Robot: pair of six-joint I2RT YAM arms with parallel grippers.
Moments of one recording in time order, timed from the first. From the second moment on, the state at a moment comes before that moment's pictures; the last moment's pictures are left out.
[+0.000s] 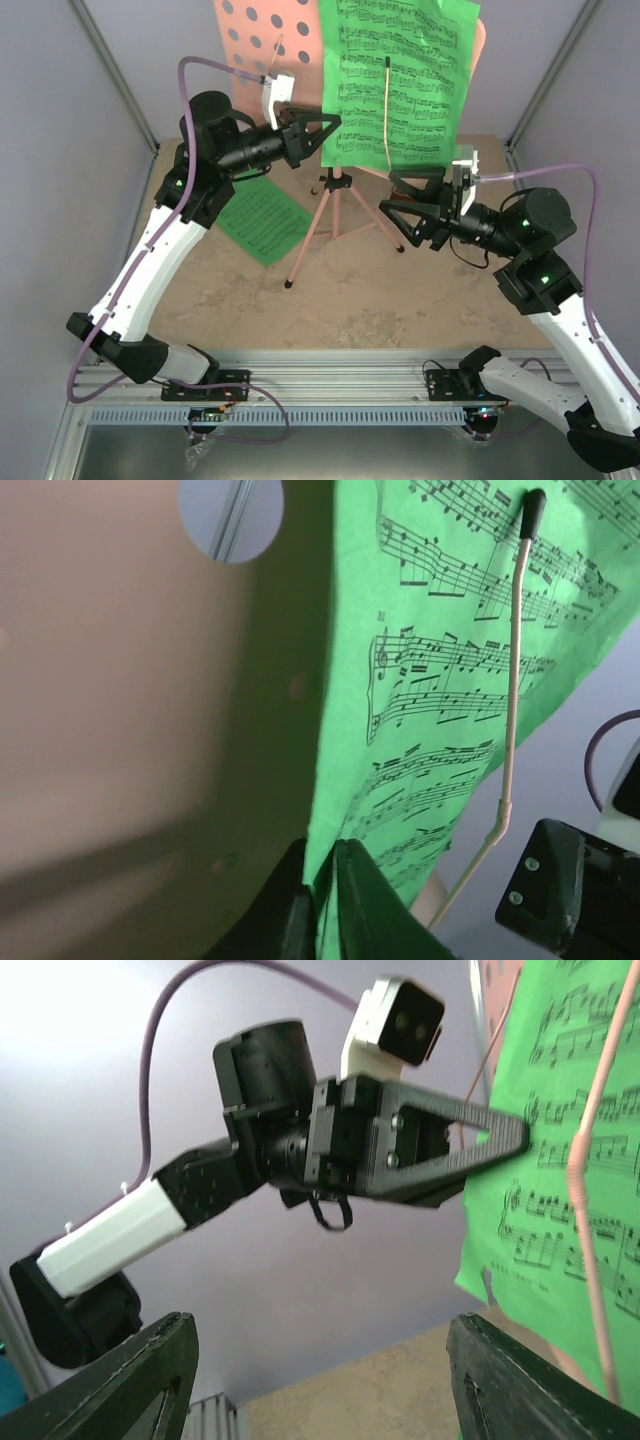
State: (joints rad) left arm -0.54 1.41 1.74 -0.26 0.63 -0.45; right arm 0.58 0.89 1.19 -0.04 -0.65 0.39
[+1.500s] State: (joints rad) left arm -0.54 1.33 1.66 -0.24 0.50 -0.50; right arm 0.71 1.19 1.47 0.00 -0.12 0.26
